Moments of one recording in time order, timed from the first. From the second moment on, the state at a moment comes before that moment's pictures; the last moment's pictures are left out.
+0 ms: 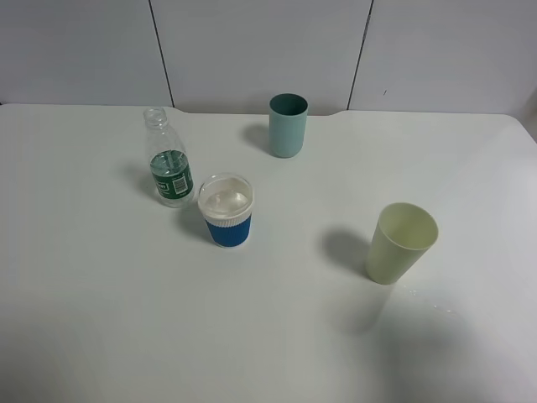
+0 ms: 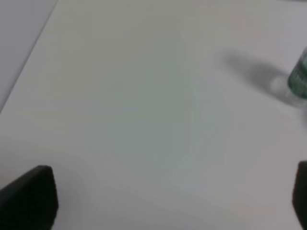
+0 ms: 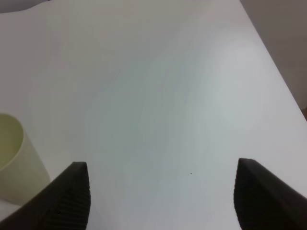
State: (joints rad) left arm 0.05 0.07 -0.59 0.07 1.08 -0.09; right arm -0.02 0.00 -0.50 -0.11 1.07 0.08
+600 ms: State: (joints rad) left arm 0.05 -0.01 -0.51 0.07 1.07 -0.09; right arm -0.02 0.00 -0.50 -0.11 1.07 0.08
